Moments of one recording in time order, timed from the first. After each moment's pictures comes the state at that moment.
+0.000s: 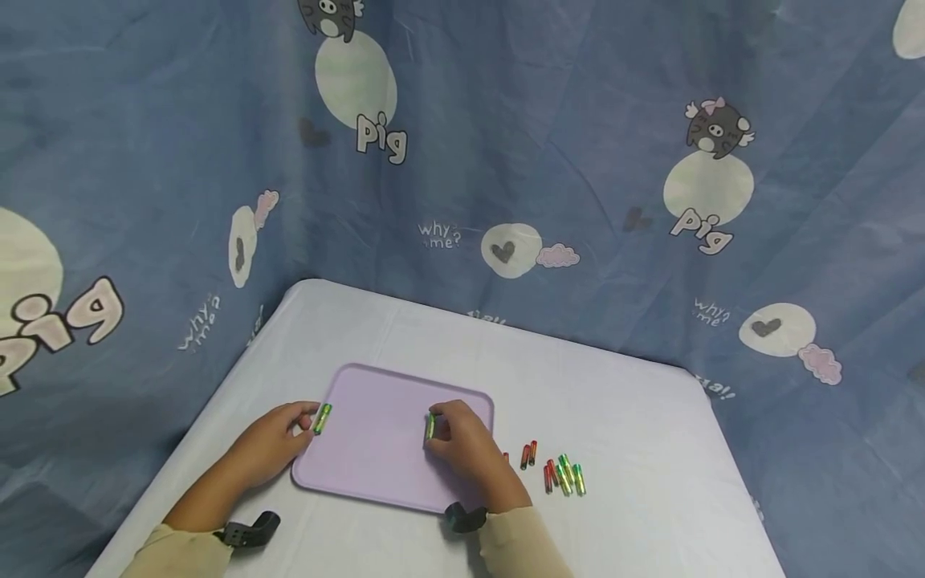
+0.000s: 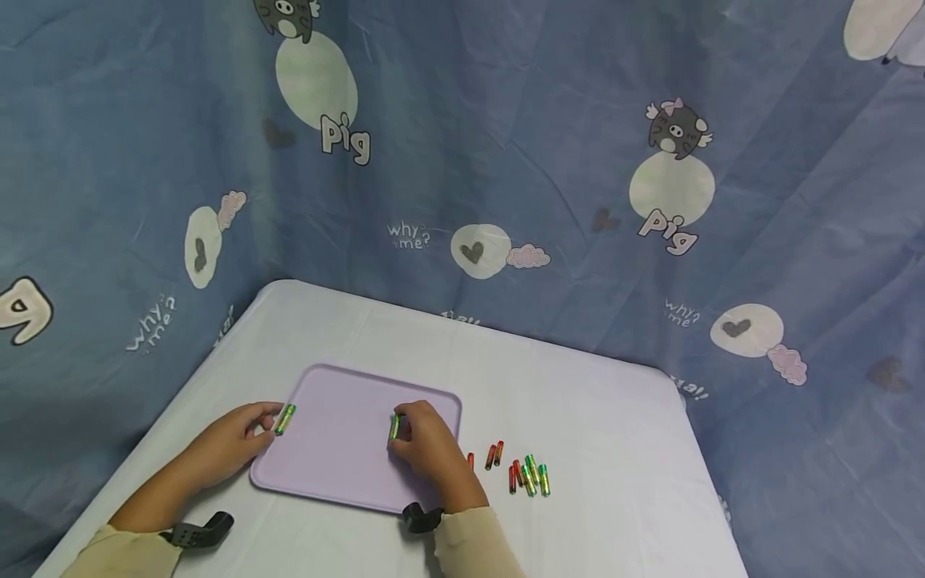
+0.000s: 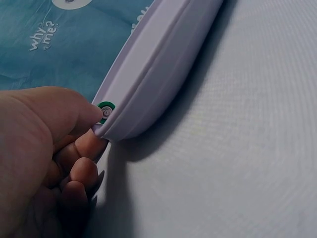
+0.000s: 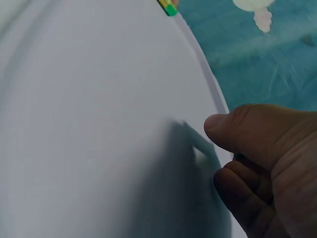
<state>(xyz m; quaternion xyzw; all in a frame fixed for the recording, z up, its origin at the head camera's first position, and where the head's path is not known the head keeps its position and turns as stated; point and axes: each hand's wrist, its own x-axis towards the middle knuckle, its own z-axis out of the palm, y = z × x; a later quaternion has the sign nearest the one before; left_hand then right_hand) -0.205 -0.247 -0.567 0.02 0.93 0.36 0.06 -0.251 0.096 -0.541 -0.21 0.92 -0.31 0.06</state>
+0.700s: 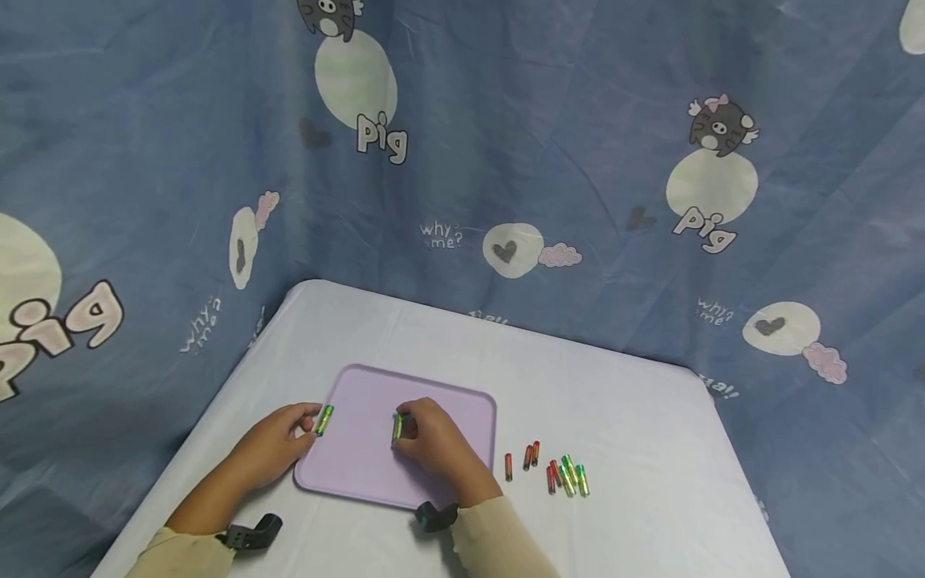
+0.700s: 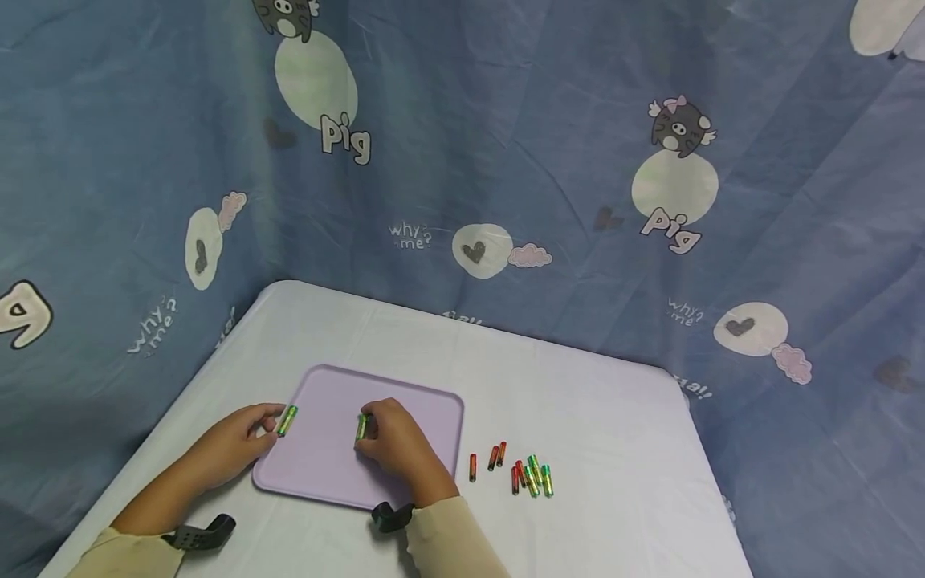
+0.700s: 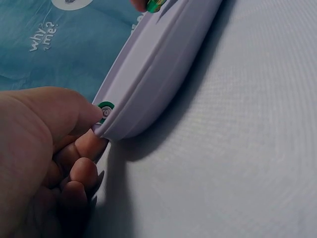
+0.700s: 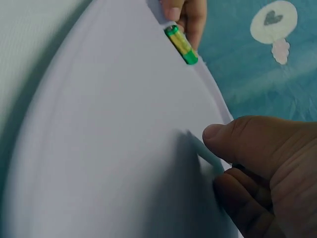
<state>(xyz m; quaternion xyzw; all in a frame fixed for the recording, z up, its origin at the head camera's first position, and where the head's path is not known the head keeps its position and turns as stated) -0.204 -0.246 -0.565 0.02 0.93 0.36 0.06 -0.253 0.043 -0.540 -0.25 0.92 -0.30 0.08</state>
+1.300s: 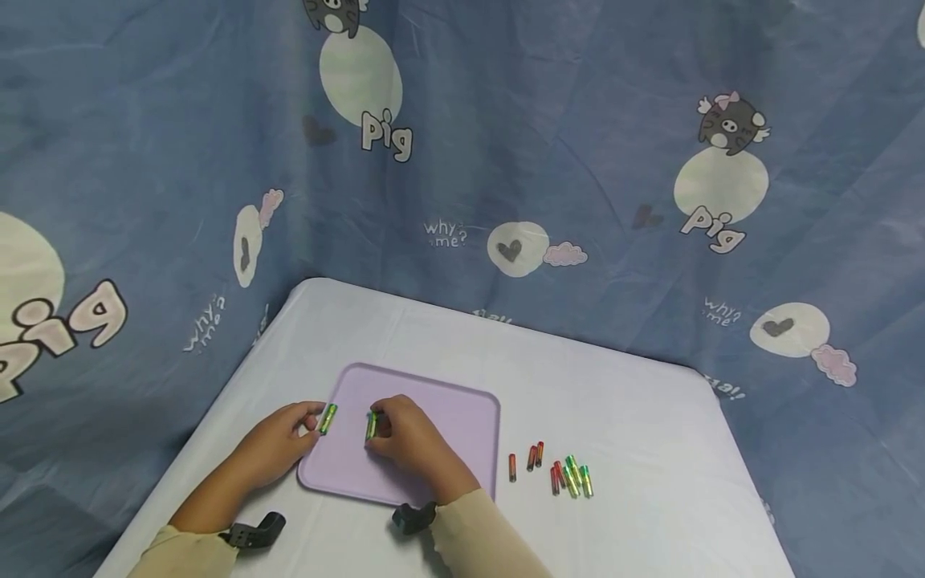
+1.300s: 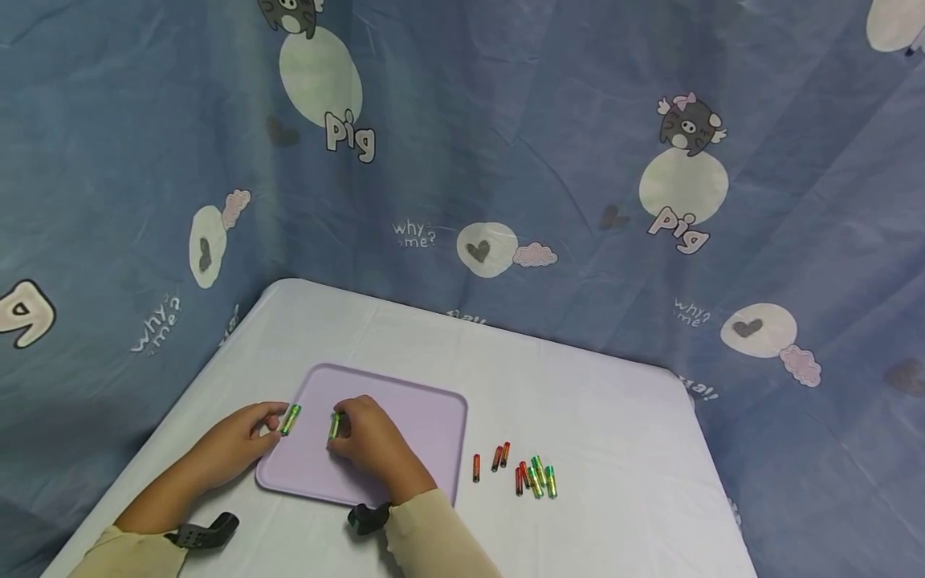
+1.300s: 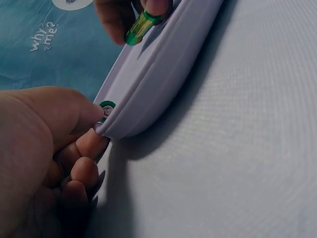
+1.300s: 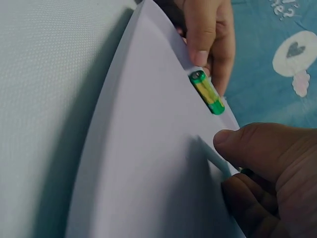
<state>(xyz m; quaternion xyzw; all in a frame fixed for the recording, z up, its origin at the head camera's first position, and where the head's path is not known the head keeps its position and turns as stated) -0.204 -0.247 -0.568 0.02 0.93 0.37 0.05 -0.254 0.001 -0.543 -0.27 0.91 -0.29 0.09</state>
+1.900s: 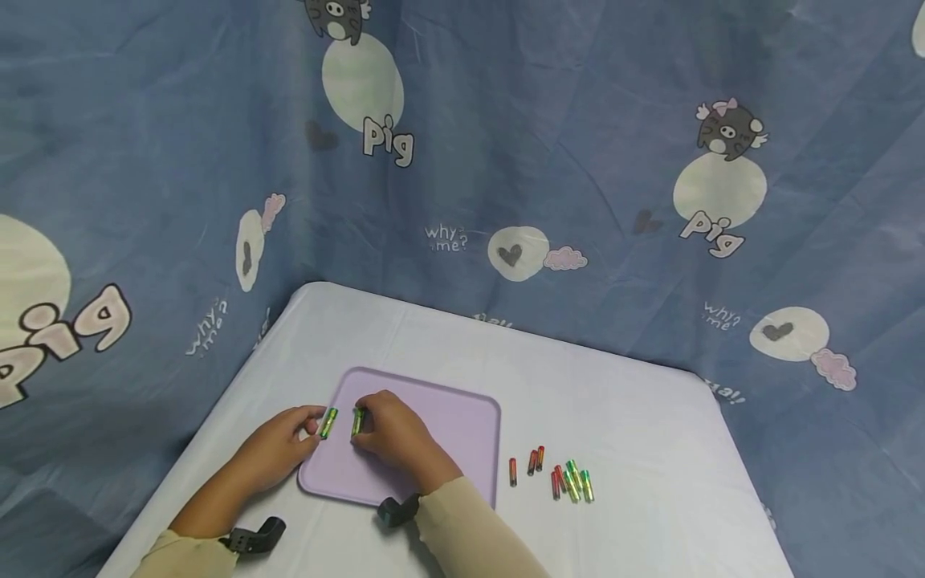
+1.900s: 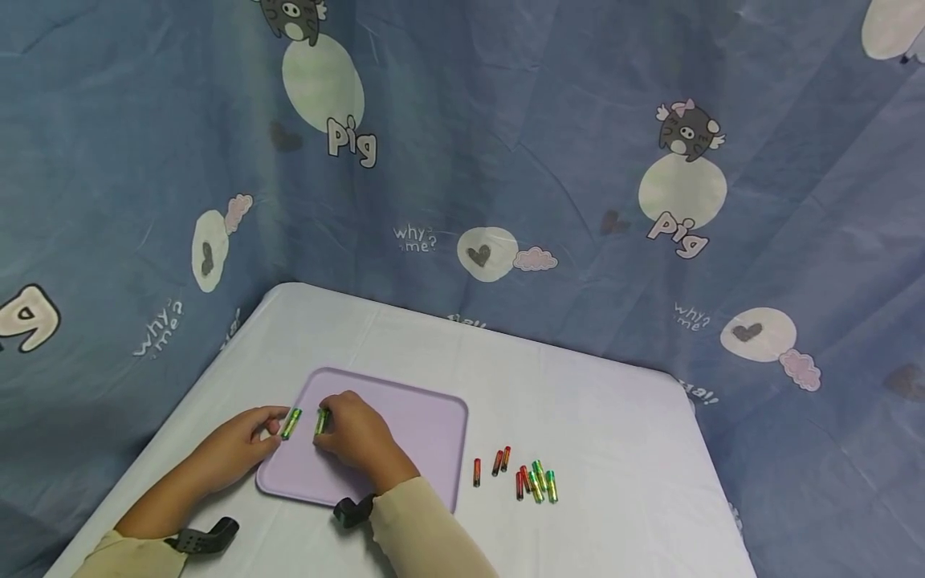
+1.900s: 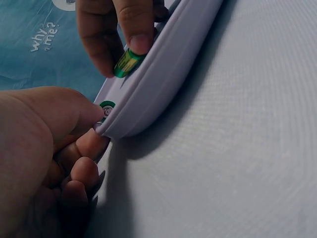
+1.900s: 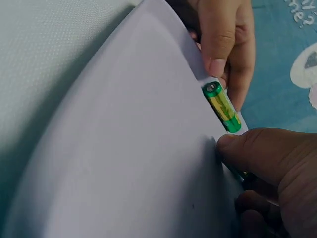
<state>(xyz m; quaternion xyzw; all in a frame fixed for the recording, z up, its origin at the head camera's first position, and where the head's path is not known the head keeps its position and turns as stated) -0.203 -0.248 -0.564 0.03 0.93 0.37 0.04 -0.264 -0.029 -0.543 -0.28 0.94 -0.20 0.06</state>
